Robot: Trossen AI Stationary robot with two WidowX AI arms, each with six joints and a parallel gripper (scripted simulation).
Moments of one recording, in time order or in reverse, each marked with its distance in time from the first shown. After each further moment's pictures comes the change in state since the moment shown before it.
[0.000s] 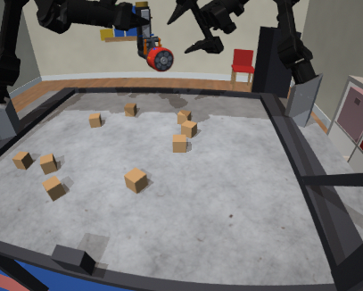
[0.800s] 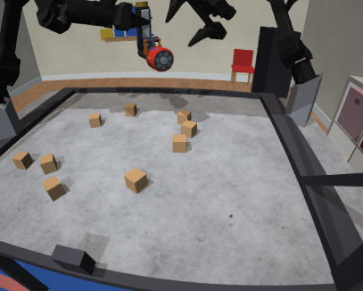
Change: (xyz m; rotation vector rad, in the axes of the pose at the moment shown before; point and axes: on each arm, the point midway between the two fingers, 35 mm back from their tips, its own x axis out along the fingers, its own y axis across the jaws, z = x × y) left arm 0.000 0.000 0.000 0.000 0.000 0.000; right arm -0.004 -0.017 0.008 -0.041 0.043 0.254
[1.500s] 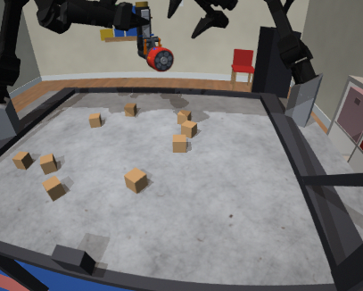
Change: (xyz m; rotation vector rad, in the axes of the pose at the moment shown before) left arm 0.000 0.000 0.000 0.000 0.000 0.000; right arm -0.017 -0.009 0.000 -0.078 0.064 0.144
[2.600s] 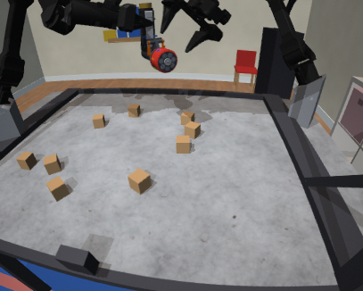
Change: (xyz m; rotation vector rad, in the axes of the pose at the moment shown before) left arm 0.000 0.000 0.000 0.000 0.000 0.000; right arm 0.042 -0.003 -0.001 0.003 0.003 -0.004
